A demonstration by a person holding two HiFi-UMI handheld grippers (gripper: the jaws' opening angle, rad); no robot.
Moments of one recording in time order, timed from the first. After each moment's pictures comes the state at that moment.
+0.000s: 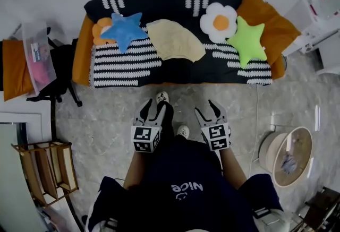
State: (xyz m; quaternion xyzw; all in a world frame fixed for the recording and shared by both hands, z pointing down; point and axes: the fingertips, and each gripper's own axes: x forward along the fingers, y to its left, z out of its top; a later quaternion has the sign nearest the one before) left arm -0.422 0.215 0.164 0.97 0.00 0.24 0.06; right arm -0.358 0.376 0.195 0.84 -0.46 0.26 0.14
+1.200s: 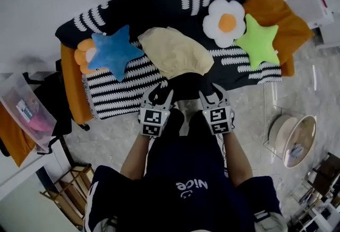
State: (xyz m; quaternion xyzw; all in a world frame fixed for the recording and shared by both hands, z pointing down) left arm -0.151 0.060 0.226 0.93 0.14 0.32 0.02; right arm -0.119 0.206 0.237 0.85 -0.37 0.34 0.16
